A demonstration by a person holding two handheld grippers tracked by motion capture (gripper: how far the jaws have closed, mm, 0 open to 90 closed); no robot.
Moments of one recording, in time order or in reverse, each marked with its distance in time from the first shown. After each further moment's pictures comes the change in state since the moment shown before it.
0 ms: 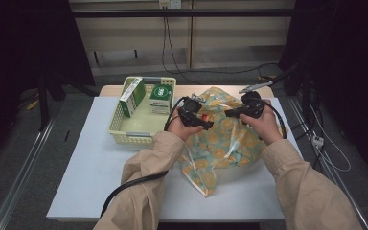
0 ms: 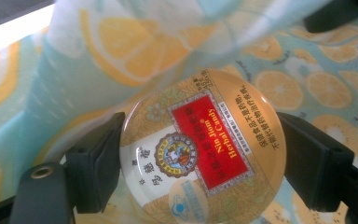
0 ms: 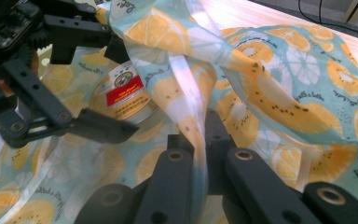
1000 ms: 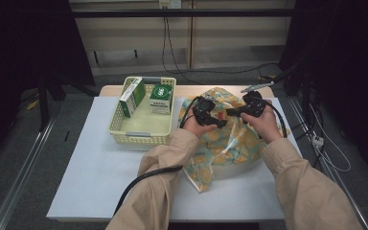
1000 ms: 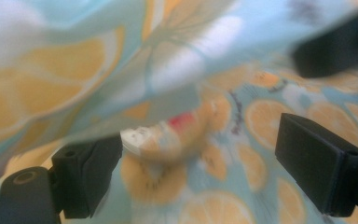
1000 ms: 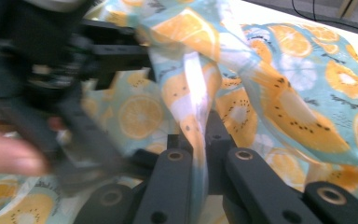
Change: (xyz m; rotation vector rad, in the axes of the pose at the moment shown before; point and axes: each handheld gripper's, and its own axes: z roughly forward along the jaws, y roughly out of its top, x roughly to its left) left arm -0.007 0.013 0.043 -0.064 -0.039 0.005; right arm -0.013 -0.005 0.007 -0.009 -0.010 0.042
